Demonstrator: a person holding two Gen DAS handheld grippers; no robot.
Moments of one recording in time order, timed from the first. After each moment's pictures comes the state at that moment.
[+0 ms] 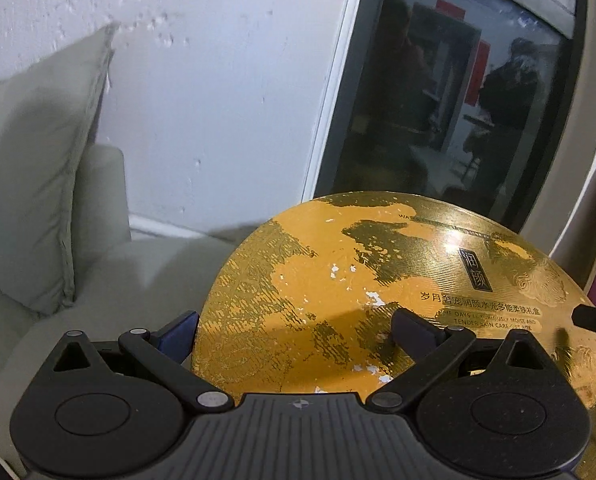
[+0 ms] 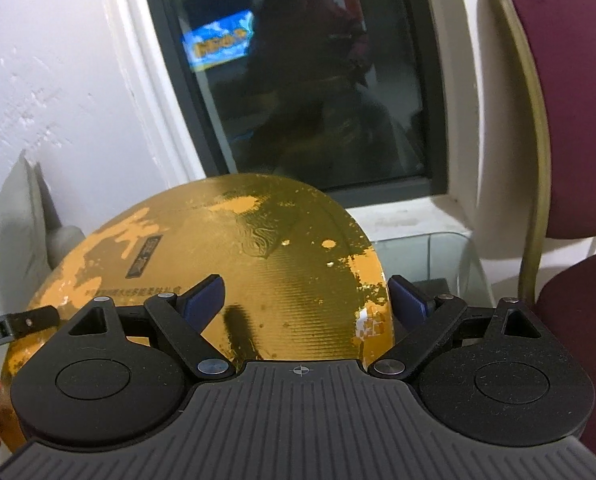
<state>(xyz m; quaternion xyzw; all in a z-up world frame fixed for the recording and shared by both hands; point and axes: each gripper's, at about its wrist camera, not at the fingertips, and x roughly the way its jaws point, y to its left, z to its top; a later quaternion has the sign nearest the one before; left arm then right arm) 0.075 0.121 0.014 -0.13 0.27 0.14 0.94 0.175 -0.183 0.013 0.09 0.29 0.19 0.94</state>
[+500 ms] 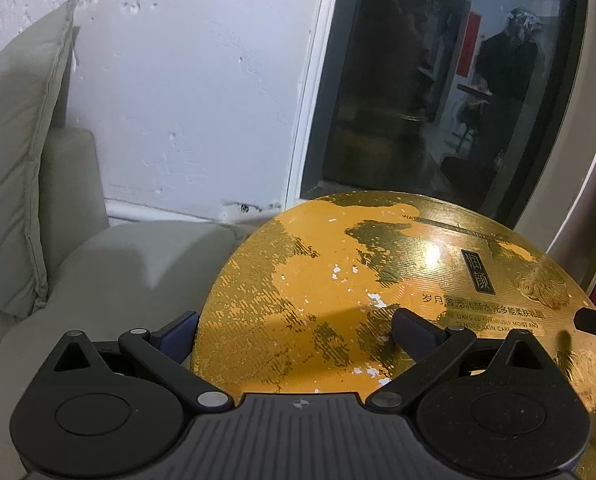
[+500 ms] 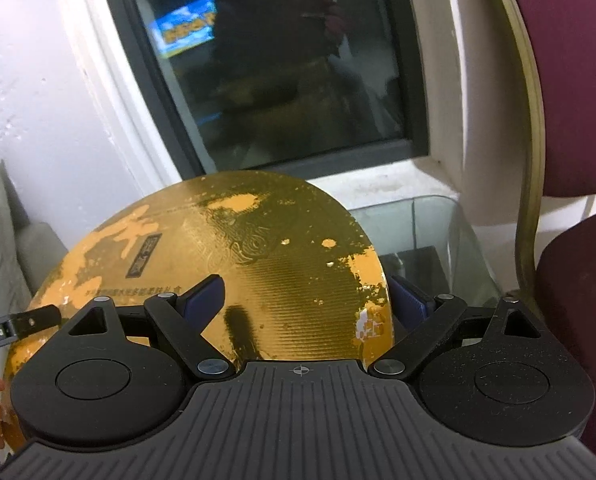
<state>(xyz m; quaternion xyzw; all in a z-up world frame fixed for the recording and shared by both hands) 0.117 0.127 -0.016 -0.11 0.30 0.12 0.94 0.200 -0.182 -0.023 0.11 0.32 0.15 0.93</state>
